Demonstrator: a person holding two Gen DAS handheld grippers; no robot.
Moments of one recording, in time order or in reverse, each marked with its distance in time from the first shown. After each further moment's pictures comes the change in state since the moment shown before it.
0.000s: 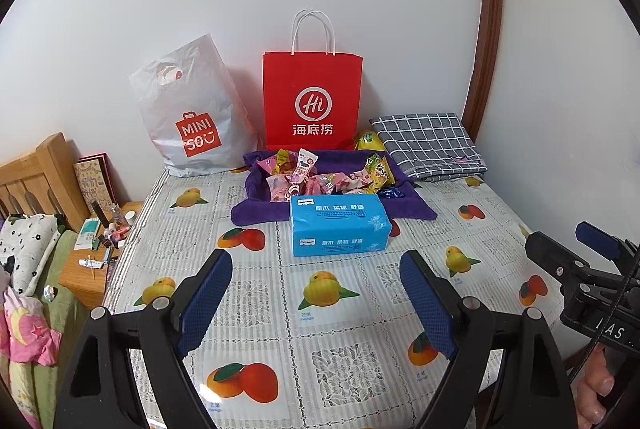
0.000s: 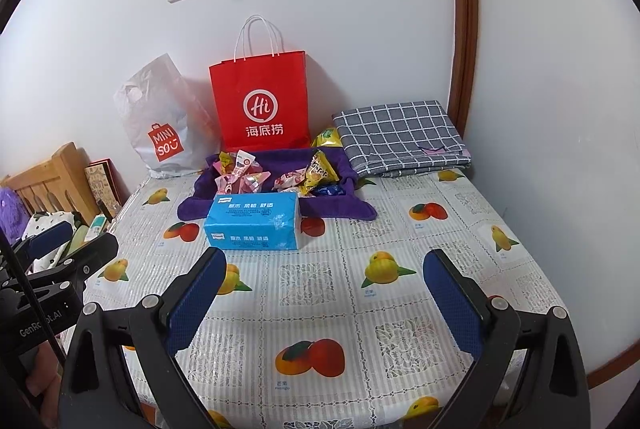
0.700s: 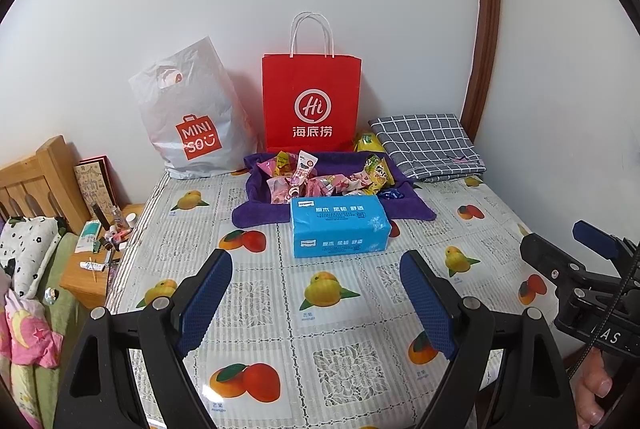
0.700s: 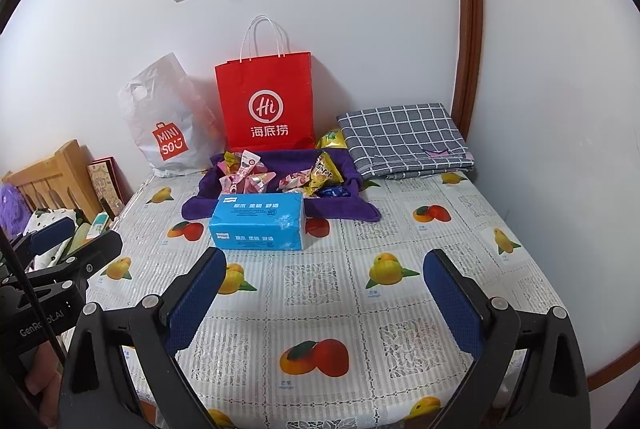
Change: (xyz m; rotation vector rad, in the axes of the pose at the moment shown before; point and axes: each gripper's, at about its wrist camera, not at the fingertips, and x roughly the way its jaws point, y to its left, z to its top) left arm -0.007 0.002 0.003 0.009 -0.006 -0.001; right arm -0.003 0.005 0.000 -0.011 -0.005 0.007
